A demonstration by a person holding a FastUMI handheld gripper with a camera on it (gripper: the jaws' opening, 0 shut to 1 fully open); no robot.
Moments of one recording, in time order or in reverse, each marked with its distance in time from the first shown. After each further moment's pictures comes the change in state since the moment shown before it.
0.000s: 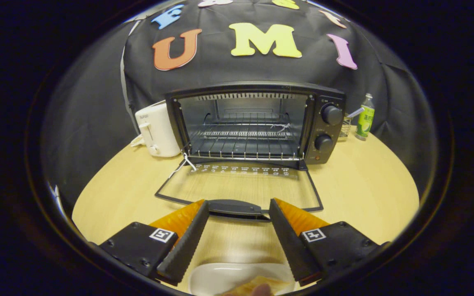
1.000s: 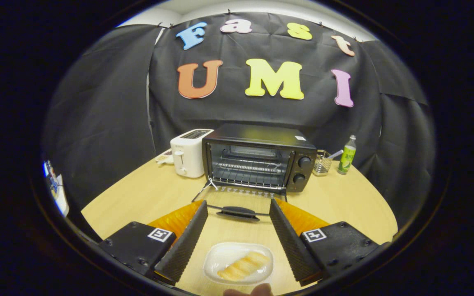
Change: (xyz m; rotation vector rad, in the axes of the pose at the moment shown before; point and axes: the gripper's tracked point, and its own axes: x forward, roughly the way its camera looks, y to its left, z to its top) arm -0.157 0.013 0.030 -0.082 -0.181 0.015
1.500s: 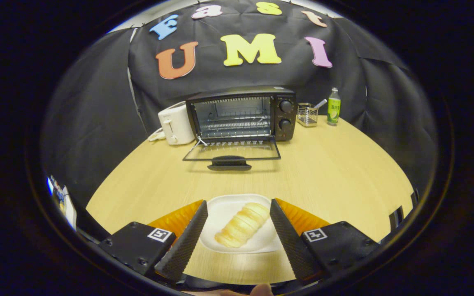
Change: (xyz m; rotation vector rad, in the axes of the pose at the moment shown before) arm -0.013 -0.020 -0.110 0.167 0.196 -0.060
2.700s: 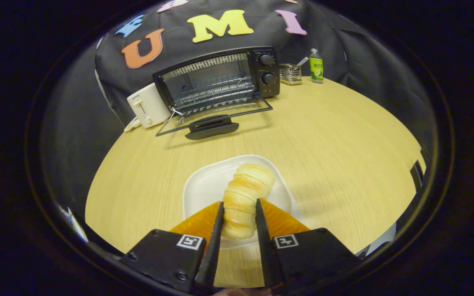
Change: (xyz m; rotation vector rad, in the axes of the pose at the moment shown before) arm 0.039 0.008 -0.057 0.185 0.157 -0.069
